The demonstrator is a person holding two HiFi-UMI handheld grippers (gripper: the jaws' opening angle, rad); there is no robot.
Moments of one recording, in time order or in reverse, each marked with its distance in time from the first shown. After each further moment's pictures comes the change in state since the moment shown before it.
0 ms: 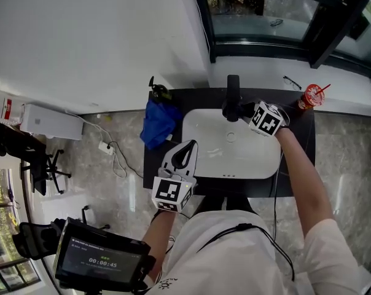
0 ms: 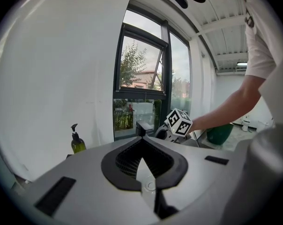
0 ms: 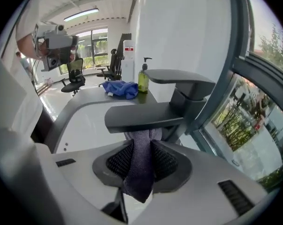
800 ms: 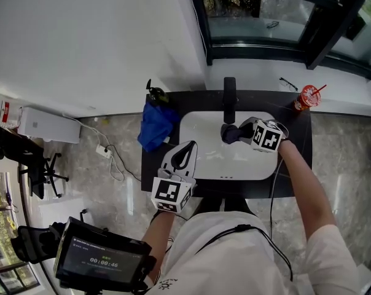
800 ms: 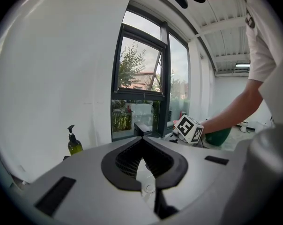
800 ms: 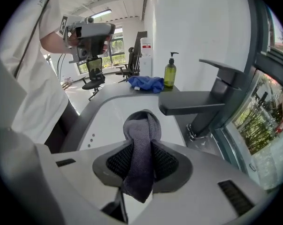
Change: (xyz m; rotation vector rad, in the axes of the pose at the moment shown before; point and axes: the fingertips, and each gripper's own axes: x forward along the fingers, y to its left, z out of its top) left arm -0.006 -0.016 0.007 0.013 -0.031 -0.018; right arm -0.019 0.084 -0.024 -0.104 0.020 0.202
